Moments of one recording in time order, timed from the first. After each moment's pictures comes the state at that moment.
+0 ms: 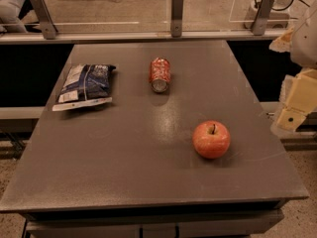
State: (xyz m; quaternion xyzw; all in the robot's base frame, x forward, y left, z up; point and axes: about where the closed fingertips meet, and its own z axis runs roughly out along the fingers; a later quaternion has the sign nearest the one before) arm 0.438 -0.216 0.979 -0.60 0.78 -0.04 0.16
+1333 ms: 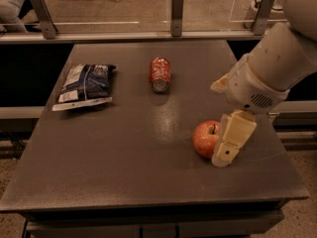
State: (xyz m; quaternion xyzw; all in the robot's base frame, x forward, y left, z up) arm 0.433 -0.126 0.892 -0.64 0.75 0.08 0.17
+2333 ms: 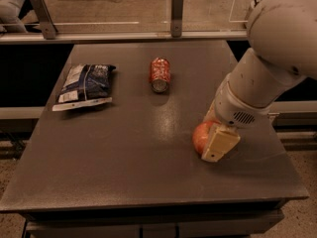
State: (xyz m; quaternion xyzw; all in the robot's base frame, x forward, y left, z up) arm 0.432 -0.123 0.852 -0.63 0.76 0.05 0.13
